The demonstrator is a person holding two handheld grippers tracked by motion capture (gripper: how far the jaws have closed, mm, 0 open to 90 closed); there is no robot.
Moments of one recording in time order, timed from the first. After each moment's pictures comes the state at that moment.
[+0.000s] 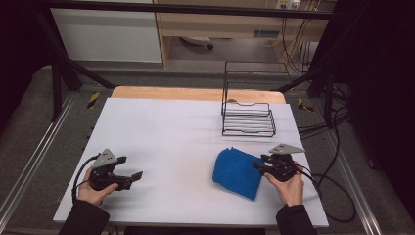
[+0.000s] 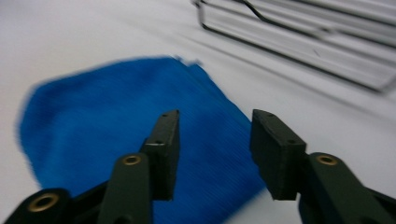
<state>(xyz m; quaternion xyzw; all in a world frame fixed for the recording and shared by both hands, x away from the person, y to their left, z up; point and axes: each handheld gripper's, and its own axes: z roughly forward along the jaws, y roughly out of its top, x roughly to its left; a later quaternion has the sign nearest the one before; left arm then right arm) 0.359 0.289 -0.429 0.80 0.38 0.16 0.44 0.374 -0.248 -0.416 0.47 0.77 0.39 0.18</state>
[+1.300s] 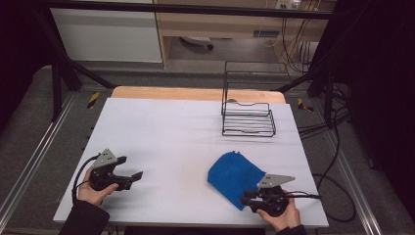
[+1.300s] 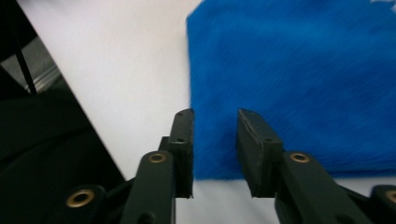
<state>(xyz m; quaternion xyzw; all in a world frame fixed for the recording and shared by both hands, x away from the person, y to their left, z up) 0.358 0.288 -0.429 0.80 0.38 0.16 0.44 0.298 -0.210 -0.418 0.37 0.83 0.41 0.07</state>
